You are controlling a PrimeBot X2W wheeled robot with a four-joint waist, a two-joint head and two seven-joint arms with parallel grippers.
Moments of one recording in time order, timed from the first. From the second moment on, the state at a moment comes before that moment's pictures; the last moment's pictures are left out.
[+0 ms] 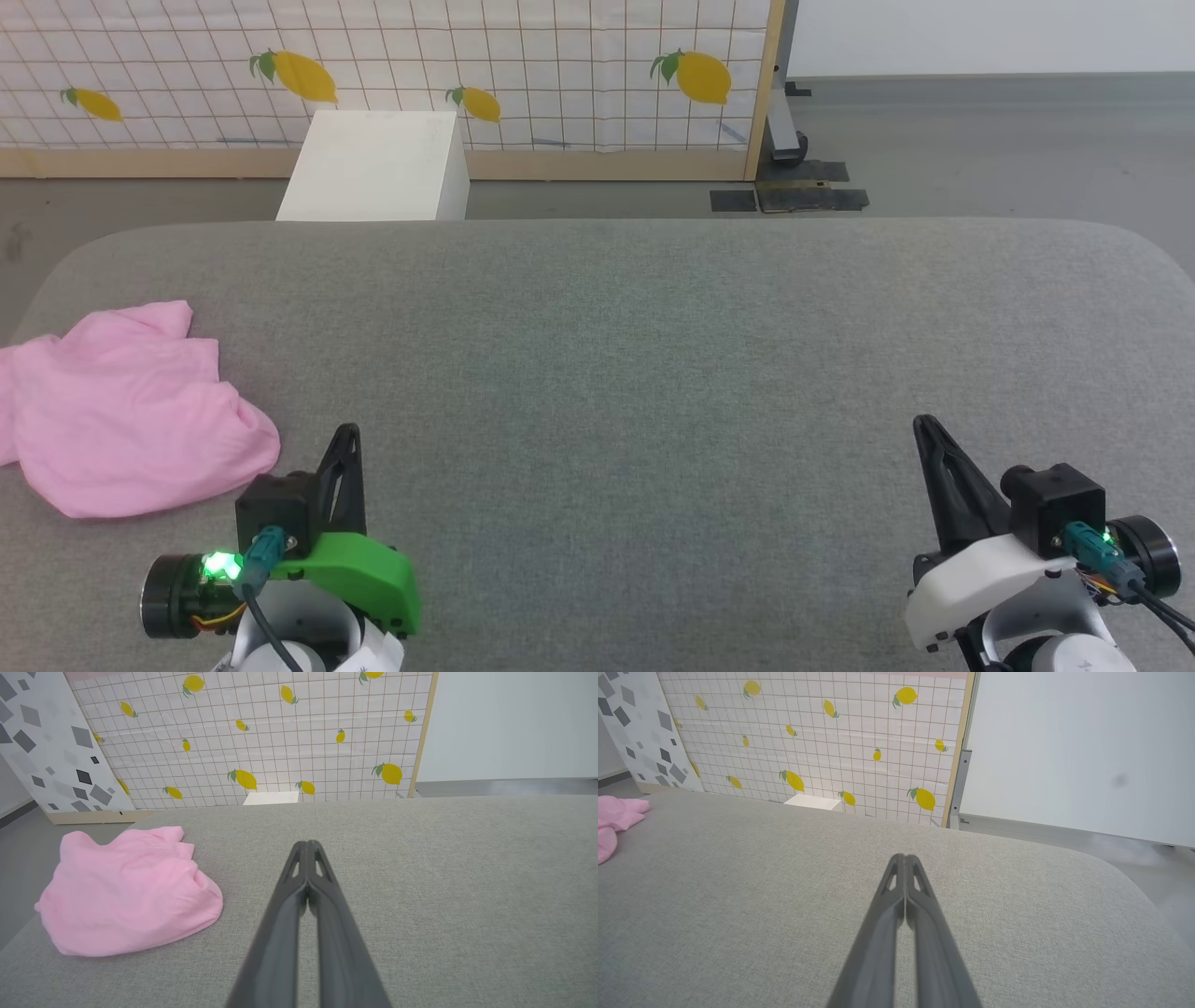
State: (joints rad) left arm -0.01 0.06 0.00 0.00 -0.01 -0.01 0.00; right arm 0.02 -0.05 0.00 0.00 0.00 0.13 0.00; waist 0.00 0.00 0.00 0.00
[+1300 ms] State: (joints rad) left arm -0.02 0.06 -0.04 0.03 -0.05 0.00 -0.04; right arm 0.02 -0.05 -0.01 0.01 0.02 0.13 -0.03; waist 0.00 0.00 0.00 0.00
